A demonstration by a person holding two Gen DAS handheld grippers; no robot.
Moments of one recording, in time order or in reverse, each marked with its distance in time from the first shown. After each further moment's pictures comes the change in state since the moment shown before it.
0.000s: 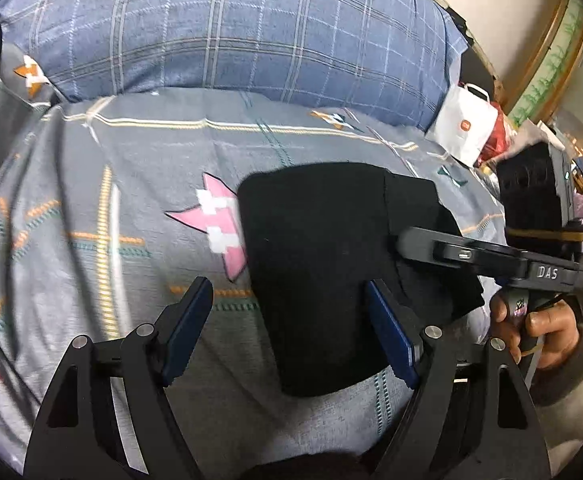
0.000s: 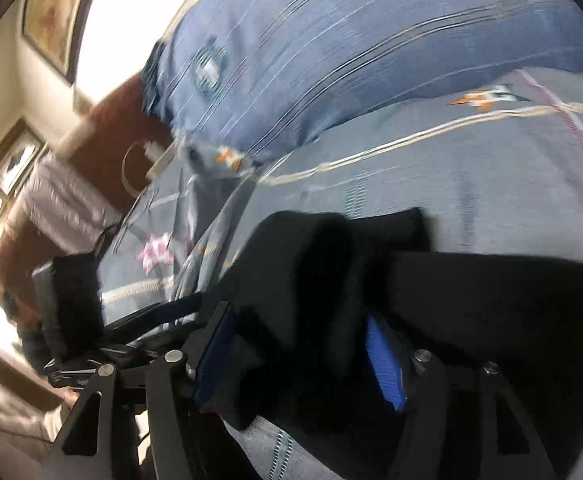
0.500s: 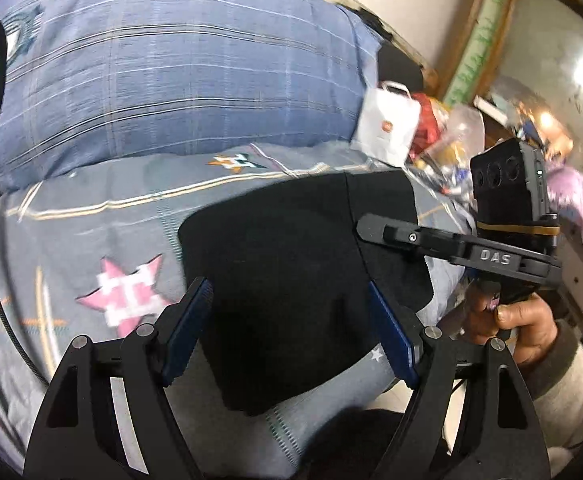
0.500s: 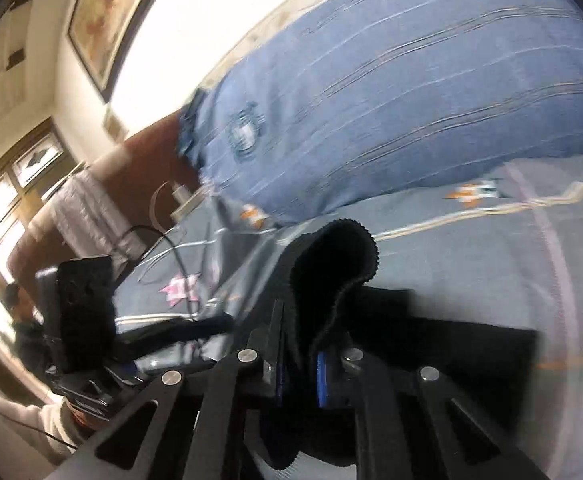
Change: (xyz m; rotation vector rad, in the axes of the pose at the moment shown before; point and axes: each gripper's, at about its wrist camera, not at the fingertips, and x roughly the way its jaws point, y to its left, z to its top) left arm -0.024 -0.096 0.028 0.212 -0.076 -0.122; right arm -0.109 0.000 -0.011 -0.025 -0.248 -0.076
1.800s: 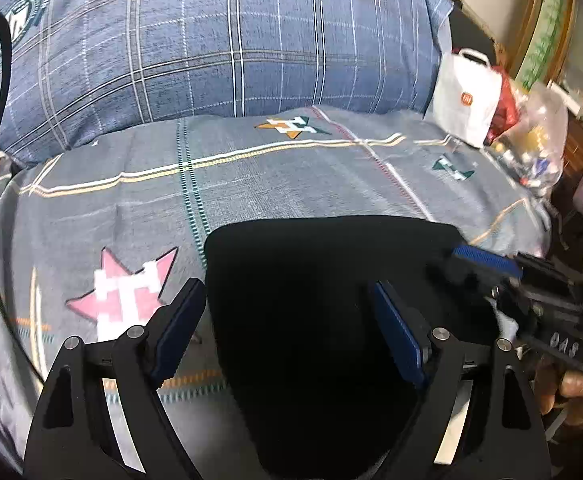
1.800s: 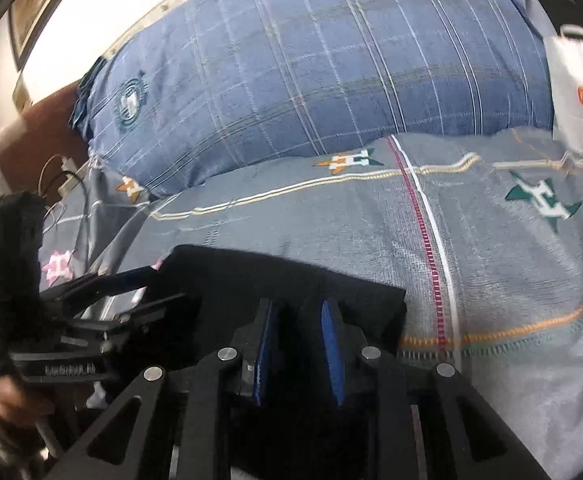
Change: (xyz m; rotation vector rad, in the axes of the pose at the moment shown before) left arm 0.076 0.012 0.010 -0.083 0.103 0.235; right arm 0.016 -0.020 -0.011 -0.086 0.091 -0.355
